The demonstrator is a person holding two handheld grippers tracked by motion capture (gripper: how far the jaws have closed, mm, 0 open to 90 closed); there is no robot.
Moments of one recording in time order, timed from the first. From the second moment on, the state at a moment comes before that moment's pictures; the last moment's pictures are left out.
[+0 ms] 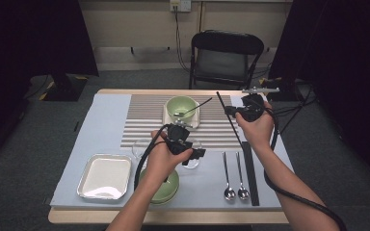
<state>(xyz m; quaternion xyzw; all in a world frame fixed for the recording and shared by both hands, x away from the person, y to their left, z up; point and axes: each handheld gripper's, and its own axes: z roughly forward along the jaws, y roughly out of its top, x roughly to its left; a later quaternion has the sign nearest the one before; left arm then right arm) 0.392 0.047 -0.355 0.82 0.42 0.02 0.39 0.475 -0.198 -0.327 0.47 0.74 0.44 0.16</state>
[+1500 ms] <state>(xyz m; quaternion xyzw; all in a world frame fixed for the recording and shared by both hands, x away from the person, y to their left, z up) 0.393 0.020 -0.362 0.80 0.43 -0.01 0.41 0.469 -0.160 -0.324 0.45 0.75 0.47 0.14</state>
